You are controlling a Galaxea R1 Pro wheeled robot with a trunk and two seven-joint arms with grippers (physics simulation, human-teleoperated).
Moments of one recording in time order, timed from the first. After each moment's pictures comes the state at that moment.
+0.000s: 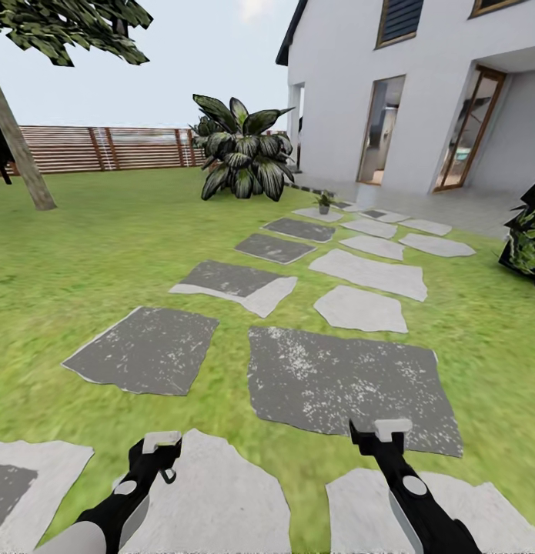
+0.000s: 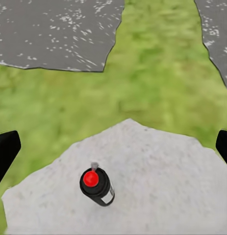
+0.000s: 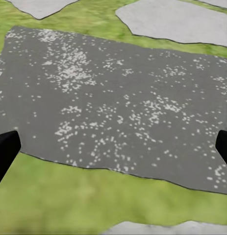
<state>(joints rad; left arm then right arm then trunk) -0.60 0.06 0.02 -0.21 0.00 -0.33 0.05 -0.42 -0.07 0.00 -0.66 0.01 -0.20 0.00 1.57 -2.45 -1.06</state>
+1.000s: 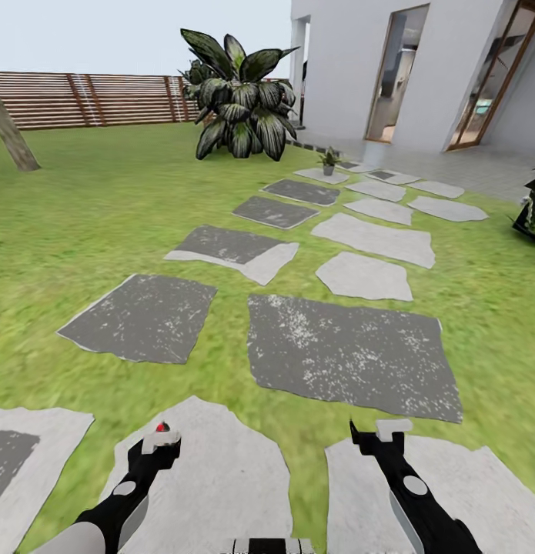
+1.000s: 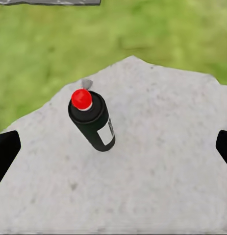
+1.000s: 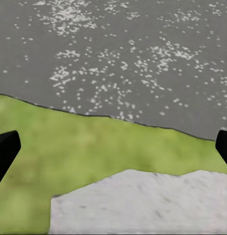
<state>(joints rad) -0.60 0.06 0.02 -0.20 0.00 -0.33 0.05 -0.42 -0.07 0.00 -0.66 0.01 -0.20 0.00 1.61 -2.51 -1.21</state>
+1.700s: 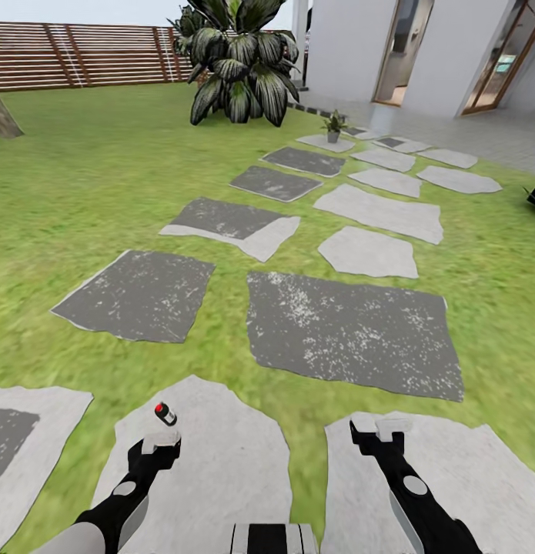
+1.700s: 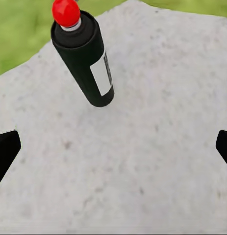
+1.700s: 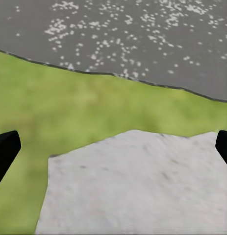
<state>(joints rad) -0.60 0.06 0.02 -0.21 0.00 -0.33 0.05 -0.42 -0.07 0.00 -0.66 0.01 -0.20 0.00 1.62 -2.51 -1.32</state>
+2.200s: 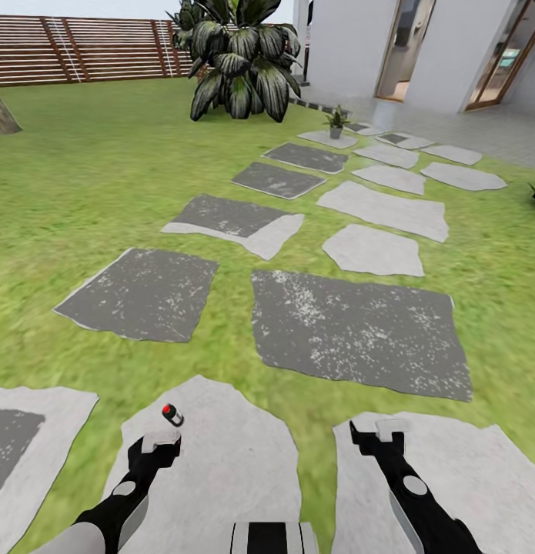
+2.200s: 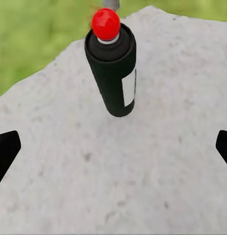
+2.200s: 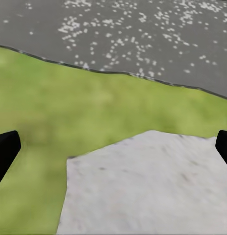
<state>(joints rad) -0.60 0.06 0.02 -0.21 0.00 -0.35 0.05 -0.42 -0.07 0.00 -0.66 0.01 -0.20 0.00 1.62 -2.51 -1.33</state>
